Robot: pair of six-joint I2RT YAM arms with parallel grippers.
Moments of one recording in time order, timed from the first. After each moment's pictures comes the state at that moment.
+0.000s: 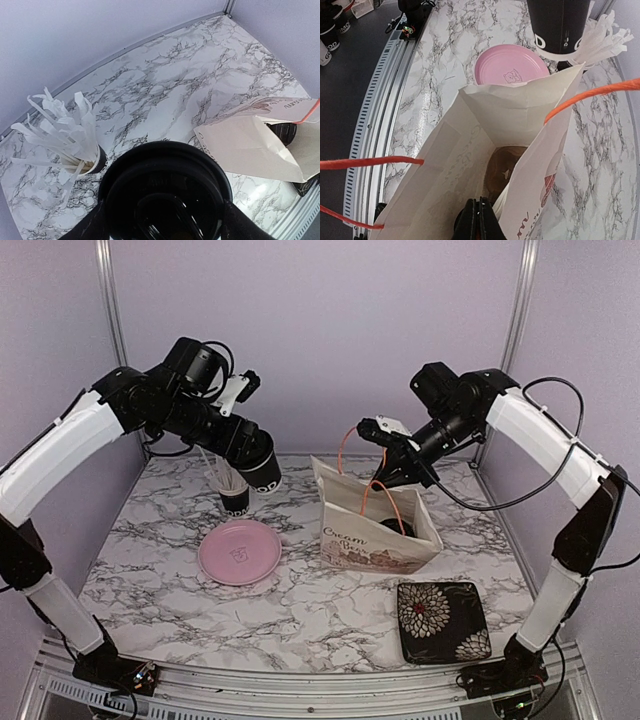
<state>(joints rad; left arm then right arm) -0.73 1.62 1.85 -0.99 -0.06 -0.10 0.55 1.74 1.93 -1.34 -0.71 -0.98</state>
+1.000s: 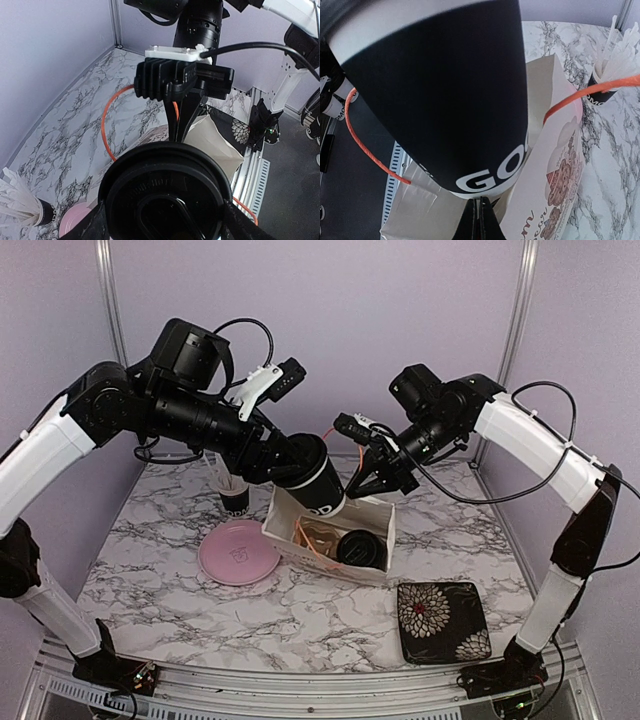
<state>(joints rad) -1.00 1.54 1.93 -0.97 0.13 0.00 0.66 1.74 1.91 -1.24 -0.83 -0.70</state>
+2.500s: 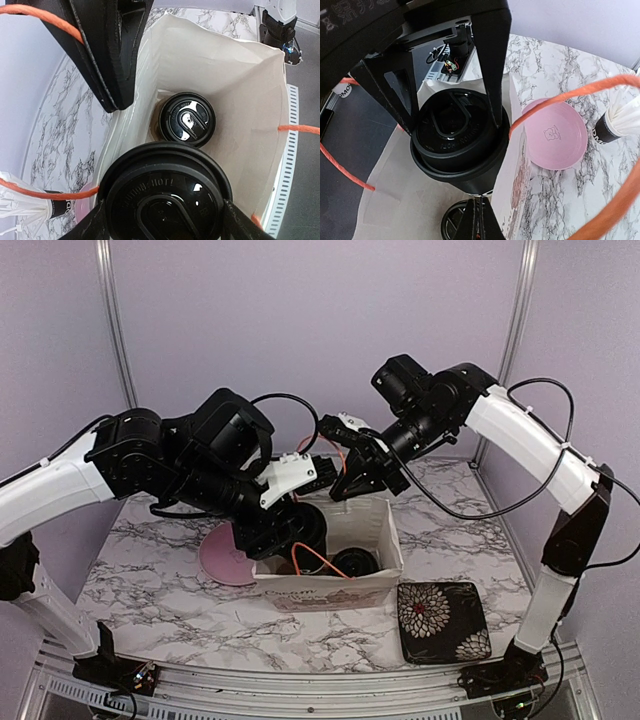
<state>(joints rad) -1.19 1.52 1.70 -1.00 -0.08 0.20 0.76 1.80 2.06 -1.32 -0.82 -0.85</state>
